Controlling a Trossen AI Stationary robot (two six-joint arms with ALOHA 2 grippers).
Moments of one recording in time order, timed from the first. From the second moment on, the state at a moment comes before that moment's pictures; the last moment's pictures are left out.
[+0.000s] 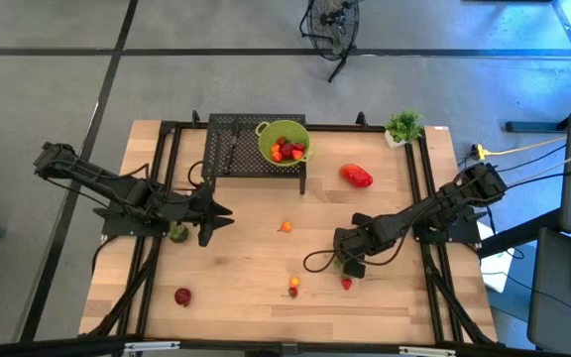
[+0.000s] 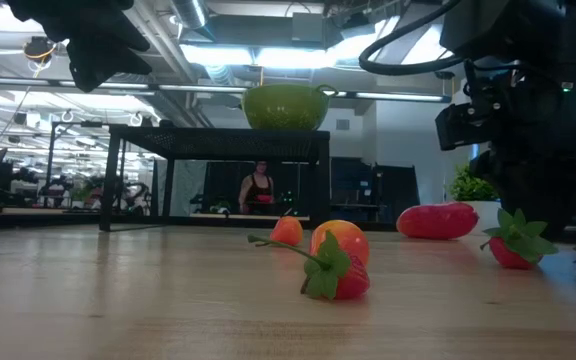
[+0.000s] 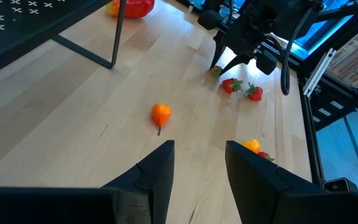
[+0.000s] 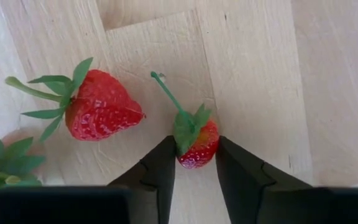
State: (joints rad) left arm -0.34 0.78 0.57 -0.31 -0.37 -0.69; right arm 0.40 1.64 0.82 -0.60 0.10 0.62
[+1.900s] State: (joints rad) left arm -0.34 0.78 0.57 -0.31 -0.37 -0.70; right arm 0.41 1.62 0.82 -0.56 0.04 0.63
